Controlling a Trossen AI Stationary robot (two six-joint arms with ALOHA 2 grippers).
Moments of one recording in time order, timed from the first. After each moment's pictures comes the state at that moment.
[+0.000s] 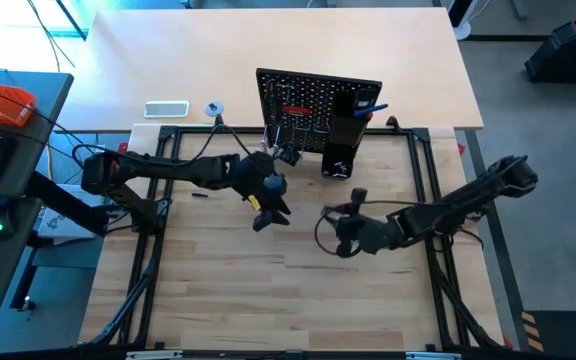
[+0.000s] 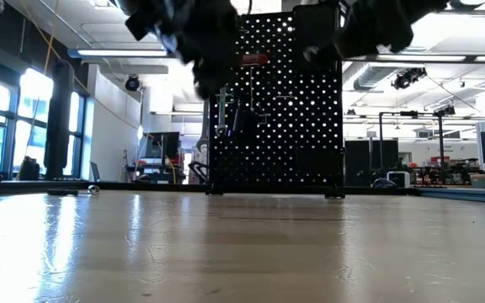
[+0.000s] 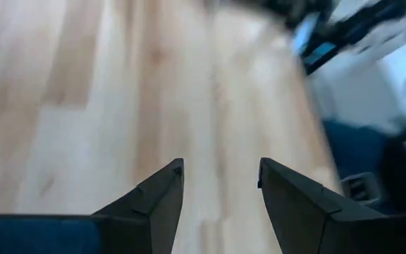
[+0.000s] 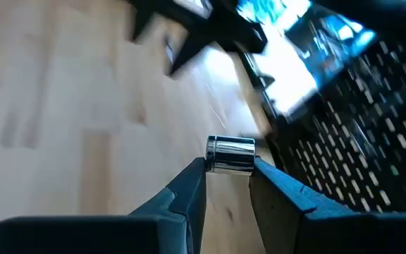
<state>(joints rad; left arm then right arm) 0.14 1.56 1.10 -0.24 0.47 -0.16 0.39 1.34 0.82 -0.08 0.82 -0.14</state>
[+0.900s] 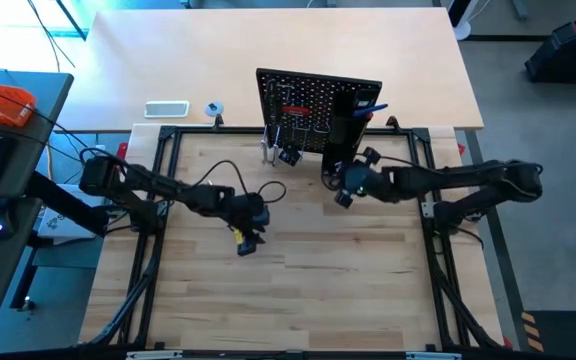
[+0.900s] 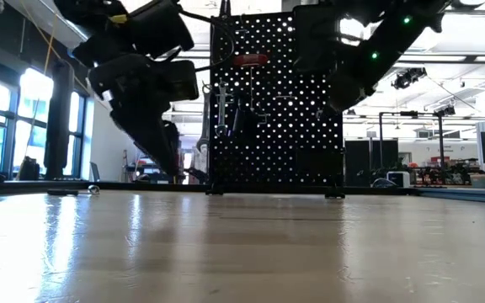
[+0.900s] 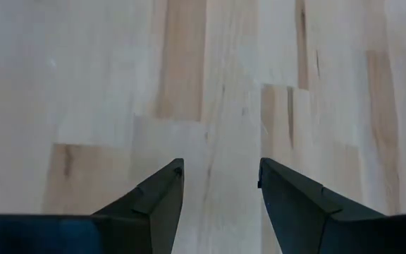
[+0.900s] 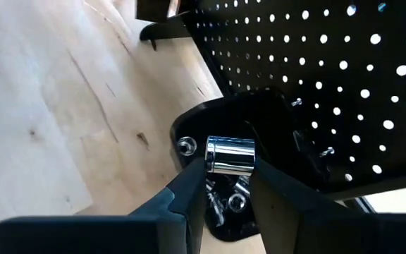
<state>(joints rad) -0.02 1.56 0.79 -0.20 0.17 -0.16 -0.10 1.30 0.82 -0.36 0.60 0.10</state>
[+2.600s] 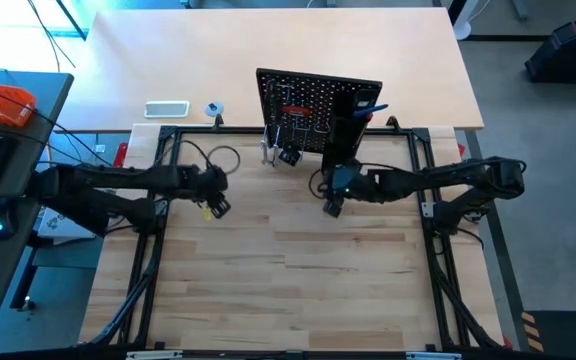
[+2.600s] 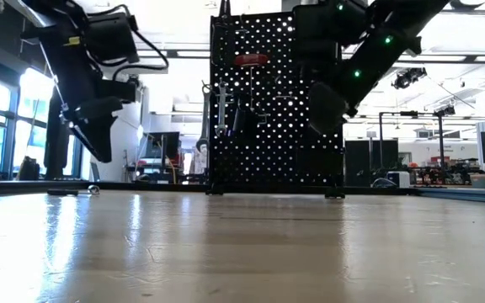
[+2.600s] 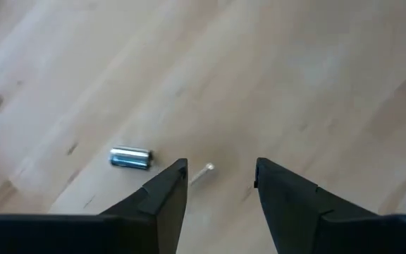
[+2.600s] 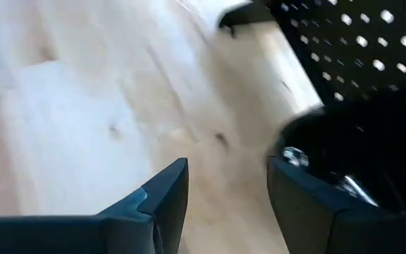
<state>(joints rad) 0.22 1.14 0.62 -0.70 -0.31 -0.43 -0.12 1.46 0.82 -0.20 0.36 0.13</state>
